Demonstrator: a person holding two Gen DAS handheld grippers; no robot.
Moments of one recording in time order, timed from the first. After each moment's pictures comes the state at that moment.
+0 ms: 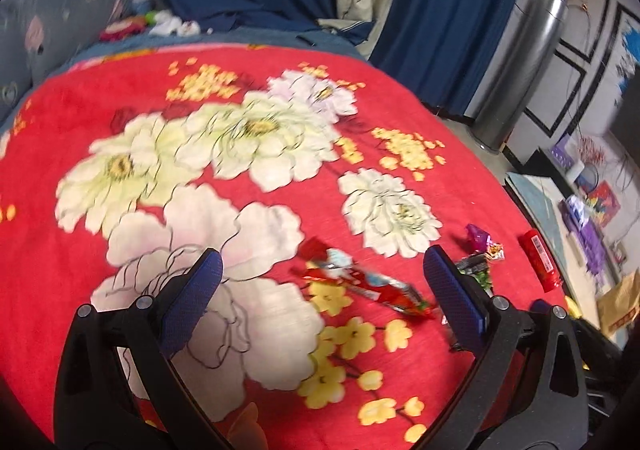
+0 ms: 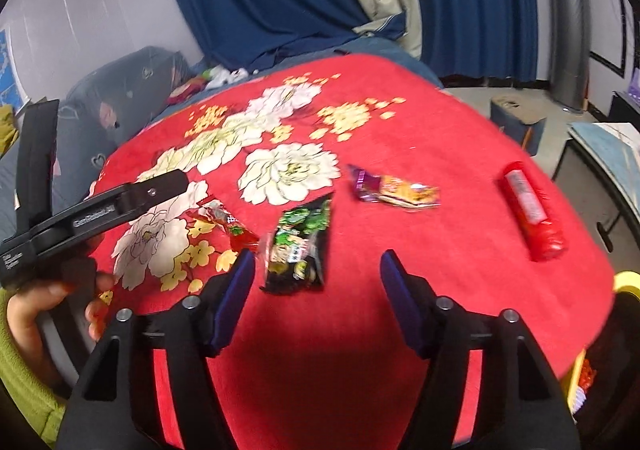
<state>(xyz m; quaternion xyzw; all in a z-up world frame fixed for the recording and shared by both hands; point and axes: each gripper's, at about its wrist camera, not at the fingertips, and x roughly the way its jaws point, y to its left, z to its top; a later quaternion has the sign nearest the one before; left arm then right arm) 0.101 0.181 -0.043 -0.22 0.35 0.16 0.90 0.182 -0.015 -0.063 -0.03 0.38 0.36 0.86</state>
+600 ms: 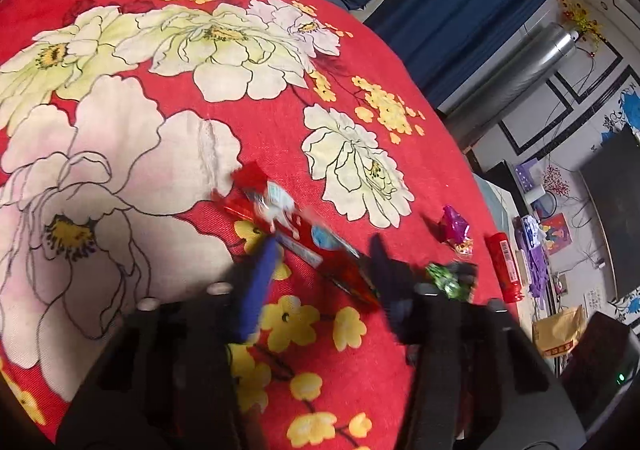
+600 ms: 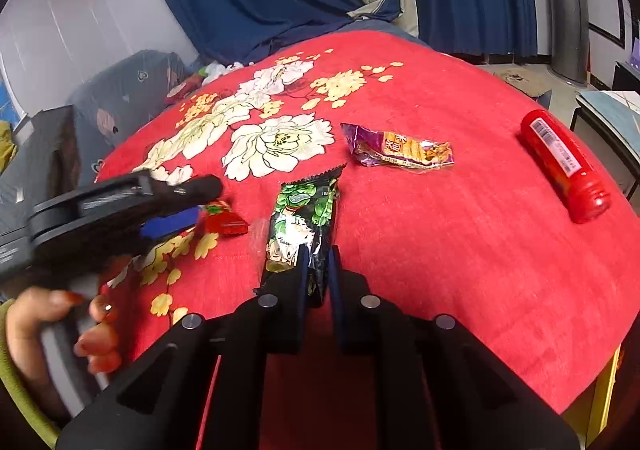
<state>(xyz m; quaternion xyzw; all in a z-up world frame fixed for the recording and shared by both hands) 0.132 0.165 -0.091 -0.34 0.37 0.09 0.86 0.190 -0.017 -0.100 0.01 0.39 0.36 0.85</state>
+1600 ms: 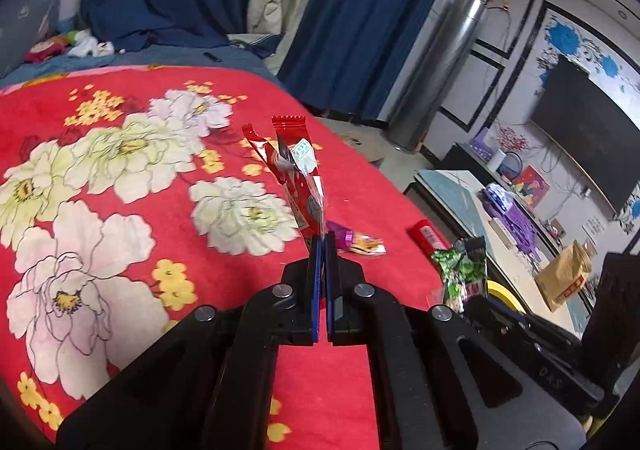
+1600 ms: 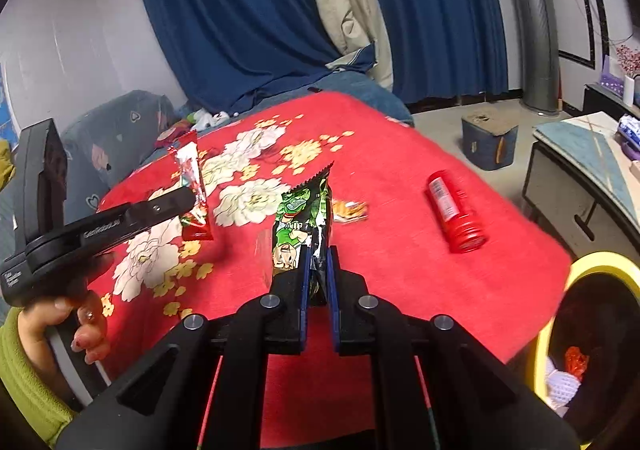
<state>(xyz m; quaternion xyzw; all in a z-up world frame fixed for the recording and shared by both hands) 0.113 0.099 -0.016 -0.20 0.29 0.00 0.94 0.165 -0.100 -0.043 0.02 0.32 0.32 0.89</state>
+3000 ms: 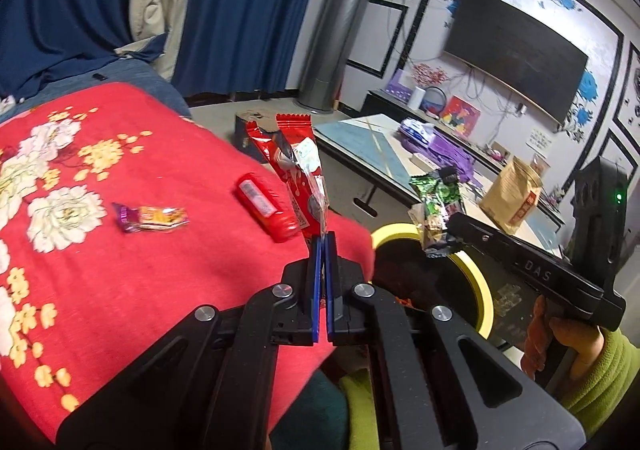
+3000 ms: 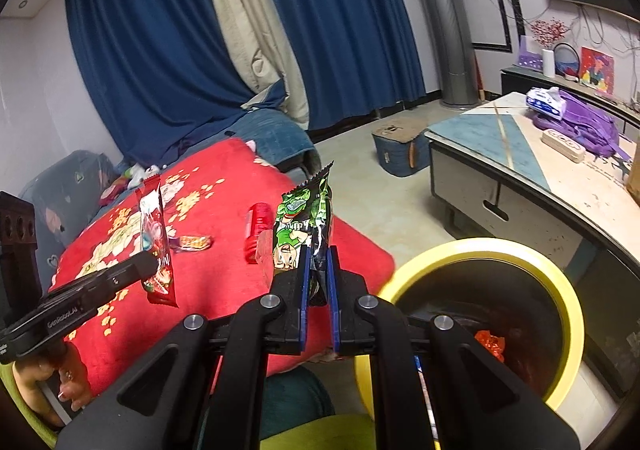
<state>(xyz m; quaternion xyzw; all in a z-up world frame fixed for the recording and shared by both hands) 0.139 -0.070 -0.016 -0.10 0.31 -0.15 0.93 0.171 -0.275 -0.033 0.09 0.30 0.20 0.93</state>
